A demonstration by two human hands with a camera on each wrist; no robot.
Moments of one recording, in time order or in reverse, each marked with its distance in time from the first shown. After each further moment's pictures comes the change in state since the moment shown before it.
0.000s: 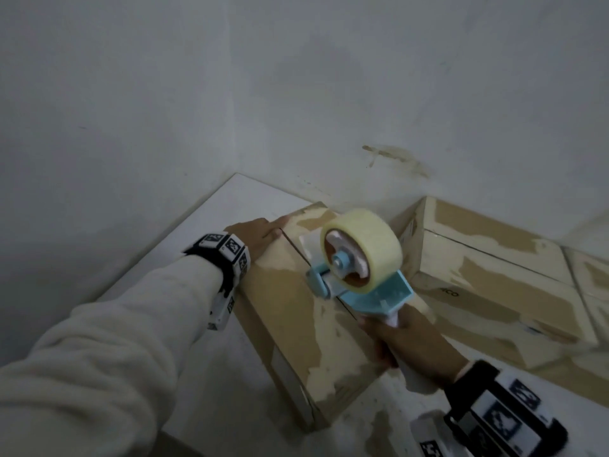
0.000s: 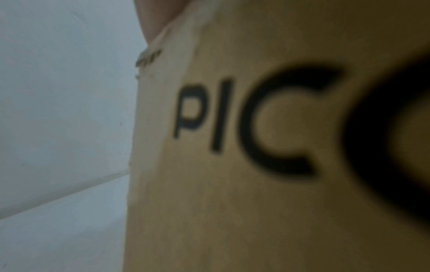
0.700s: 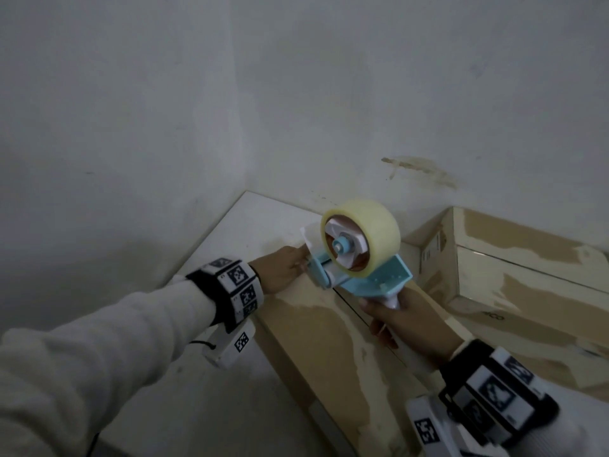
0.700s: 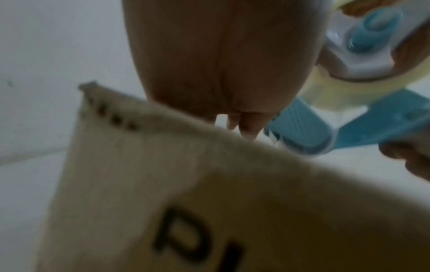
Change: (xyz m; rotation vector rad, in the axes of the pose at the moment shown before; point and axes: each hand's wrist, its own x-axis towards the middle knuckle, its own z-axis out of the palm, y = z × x) left_hand 0.012 -0.009 -0.011 -0.294 -0.188 0.221; right_hand 0.076 -0.037 0.023 0.048 0.073 -0.072
